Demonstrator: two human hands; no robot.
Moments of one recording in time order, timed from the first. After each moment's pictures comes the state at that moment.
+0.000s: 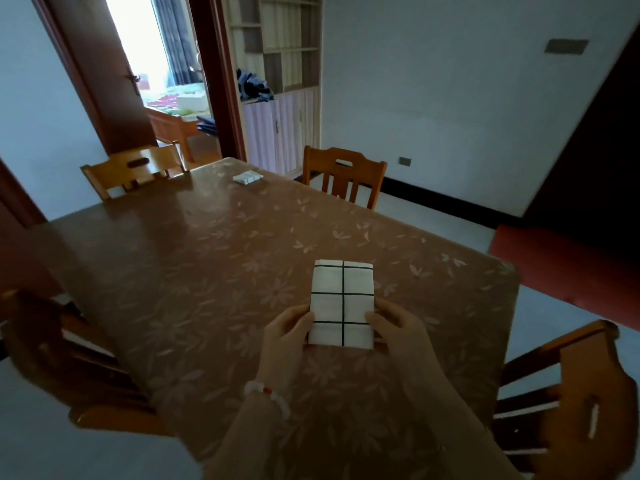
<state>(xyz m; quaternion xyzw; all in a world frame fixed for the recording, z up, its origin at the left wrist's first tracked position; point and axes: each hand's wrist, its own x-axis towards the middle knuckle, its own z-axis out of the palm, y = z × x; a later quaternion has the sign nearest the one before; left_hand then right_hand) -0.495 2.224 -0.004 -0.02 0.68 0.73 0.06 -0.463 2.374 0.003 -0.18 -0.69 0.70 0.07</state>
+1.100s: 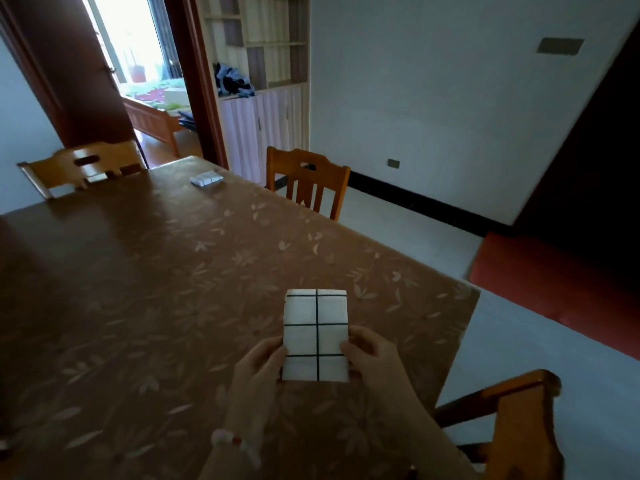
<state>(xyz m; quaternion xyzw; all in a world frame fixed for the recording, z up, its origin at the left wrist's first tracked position) -0.514 2.396 -0.036 -0.06 0.72 0.69 0.03 -0.500 2.557 -0.028 -0.14 -0.72 0.68 -0.01</state>
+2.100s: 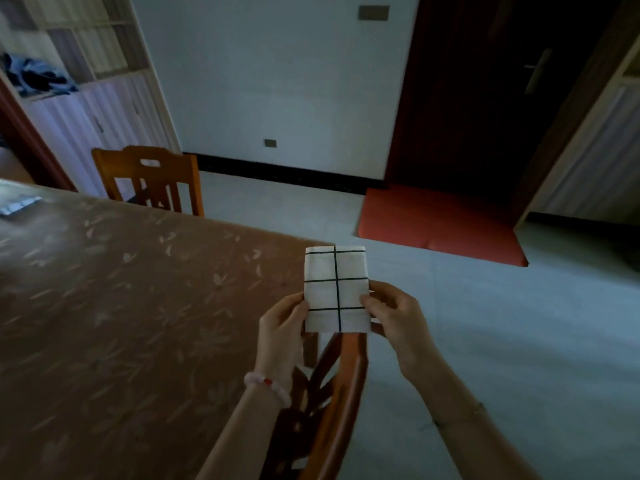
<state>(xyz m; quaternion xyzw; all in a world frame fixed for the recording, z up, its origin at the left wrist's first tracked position) -0.448 2.652 -0.025 0.07 0.67 0.71 0.21 -0.368 2.784 -0.007 -0.28 -0.66 0.67 0.19</state>
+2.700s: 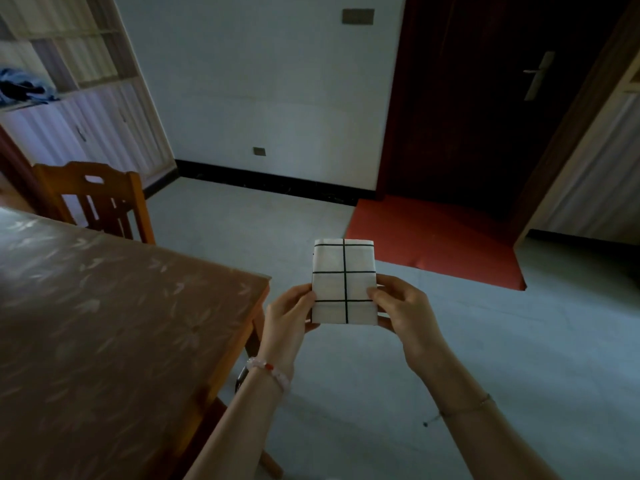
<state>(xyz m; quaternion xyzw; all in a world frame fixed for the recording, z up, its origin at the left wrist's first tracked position) -0.452 2.907 -0.015 0.09 0.64 0.73 0.21 -0.373 3.044 -0.006 -0.27 -0.66 0.68 0.19</state>
